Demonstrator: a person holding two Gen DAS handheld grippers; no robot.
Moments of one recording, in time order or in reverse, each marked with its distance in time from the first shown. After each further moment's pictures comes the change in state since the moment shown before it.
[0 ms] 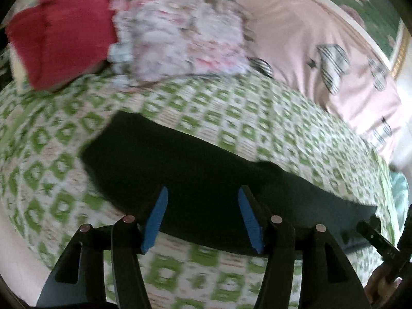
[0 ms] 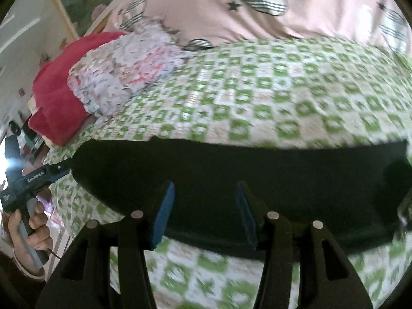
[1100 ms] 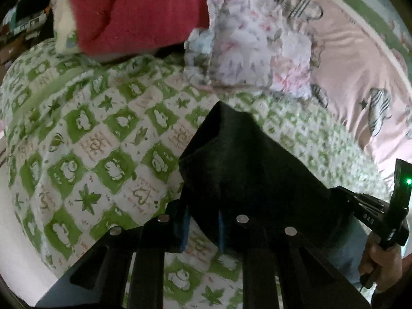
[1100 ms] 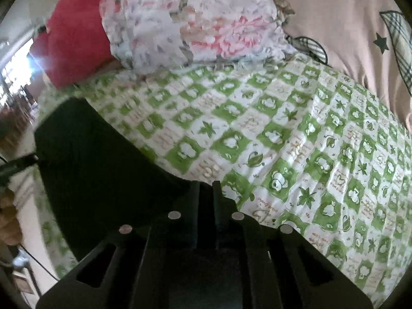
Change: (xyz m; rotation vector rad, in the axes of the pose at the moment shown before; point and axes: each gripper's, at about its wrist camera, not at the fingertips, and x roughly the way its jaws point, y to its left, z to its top) left arm 0.038 0.125 0.015 -0.236 -0.004 0.115; right arm 0.181 0.145 0.085 -0.511 0.196 0.061
